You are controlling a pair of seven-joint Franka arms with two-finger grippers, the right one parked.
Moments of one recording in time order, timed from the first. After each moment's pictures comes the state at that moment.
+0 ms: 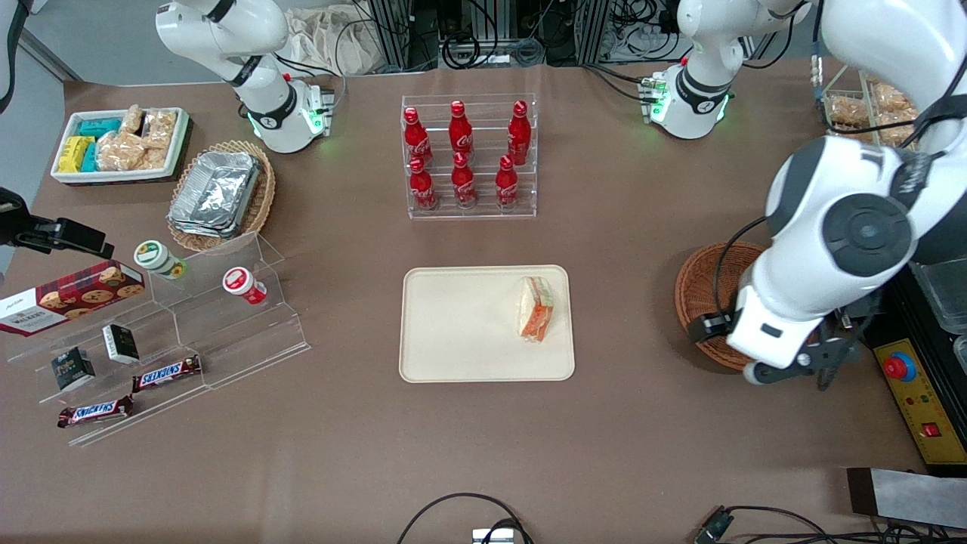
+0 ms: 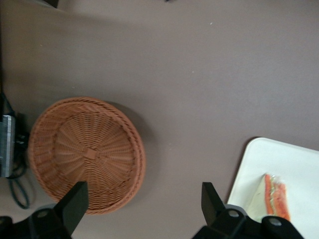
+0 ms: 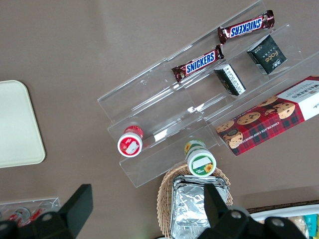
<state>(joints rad) 0.11 0.45 -0.48 -1.29 0.28 1.63 -0.58</state>
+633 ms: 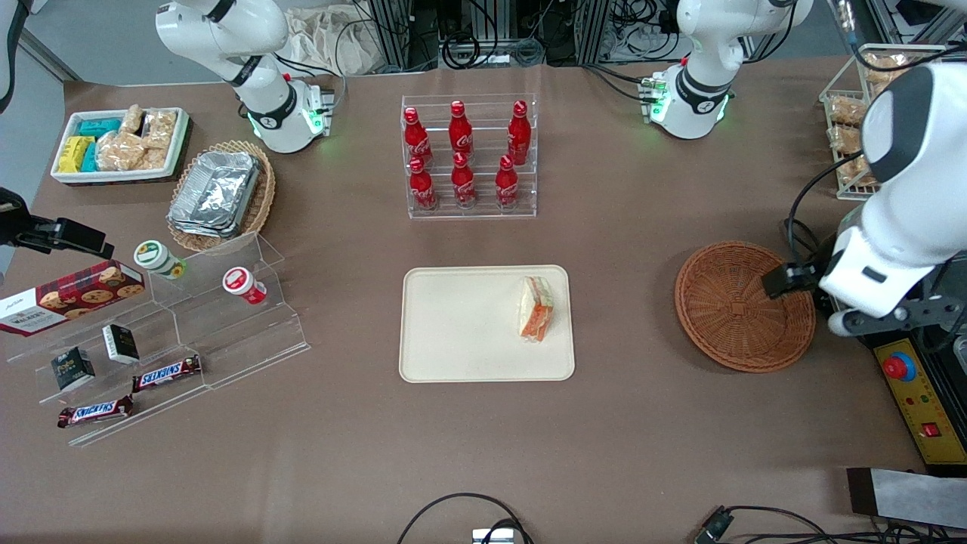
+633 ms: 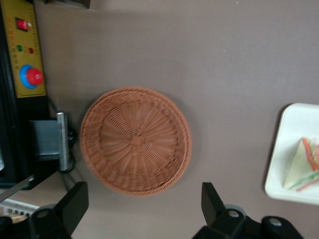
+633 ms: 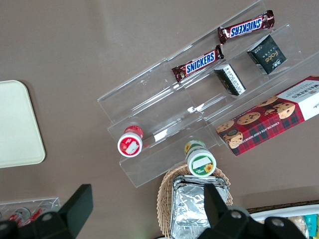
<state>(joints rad) 0.06 0.21 -0.21 -1.46 0.13 1.59 -0.25</state>
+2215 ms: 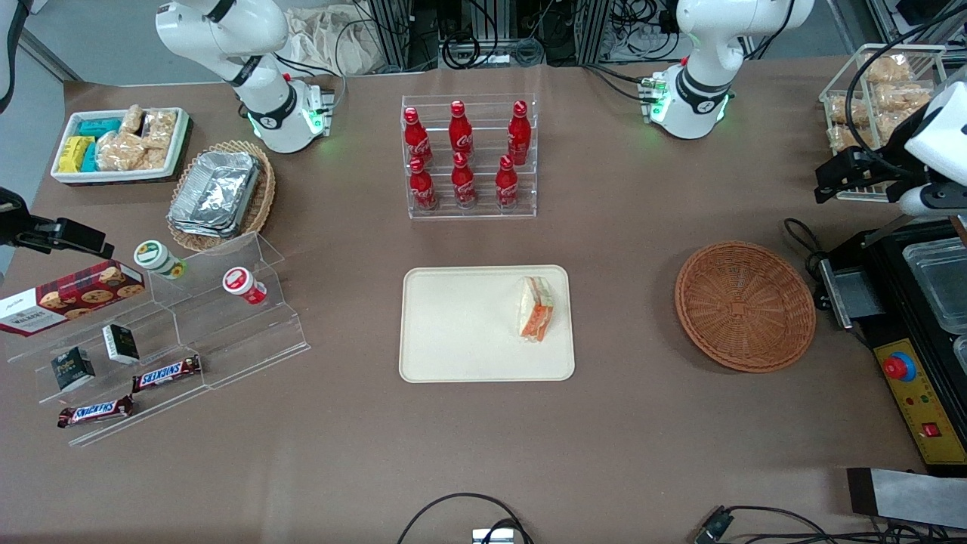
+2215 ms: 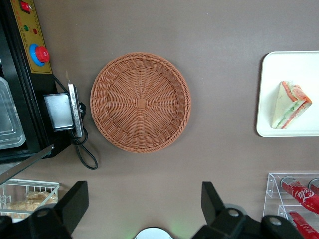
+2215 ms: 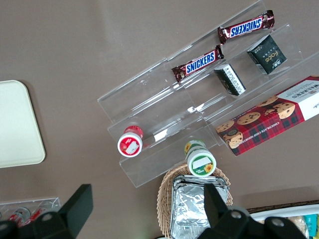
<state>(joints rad) 0.01 -0.04 -0.07 -1.55 0.00 1.45 -0.04</state>
